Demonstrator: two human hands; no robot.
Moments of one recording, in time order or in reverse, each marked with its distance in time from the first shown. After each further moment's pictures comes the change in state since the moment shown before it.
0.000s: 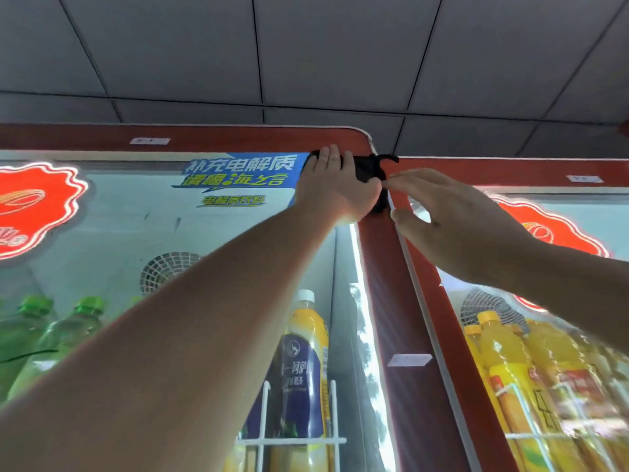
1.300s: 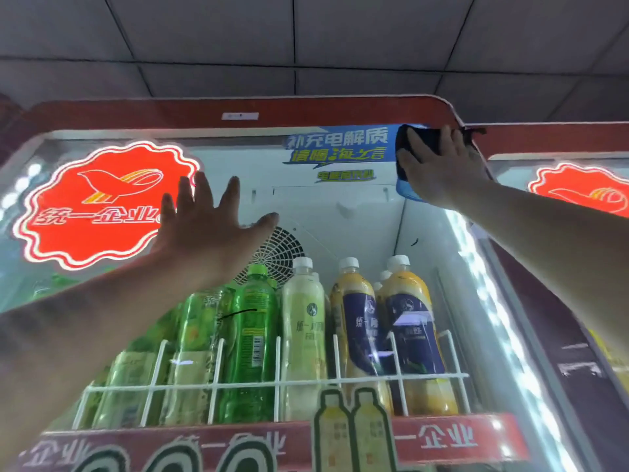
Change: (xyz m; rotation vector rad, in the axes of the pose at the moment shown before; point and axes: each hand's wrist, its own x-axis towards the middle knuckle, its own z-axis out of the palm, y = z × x) left_hand -0.181 -0.236 -0.053 0.009 -0.179 -0.295; right_hand 0.104 -0.065 0.086 -0.286 -0.218 0.372
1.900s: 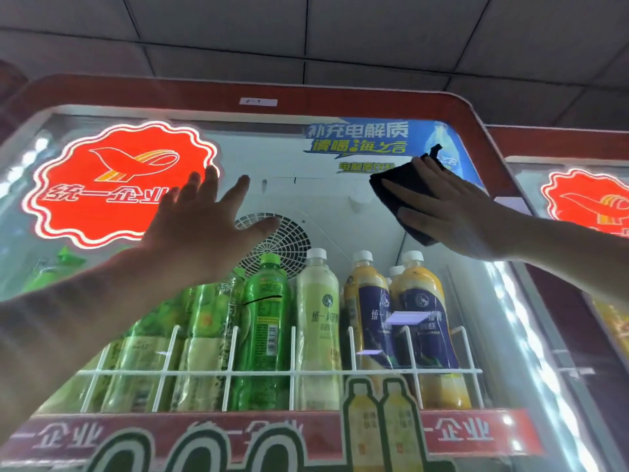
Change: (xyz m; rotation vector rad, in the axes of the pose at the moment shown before) left_hand -0.001 -0.038 0.010 0.017 0.004 0.097; right_hand -0.040 0.021 0.024 -0.155 0.034 -0.753
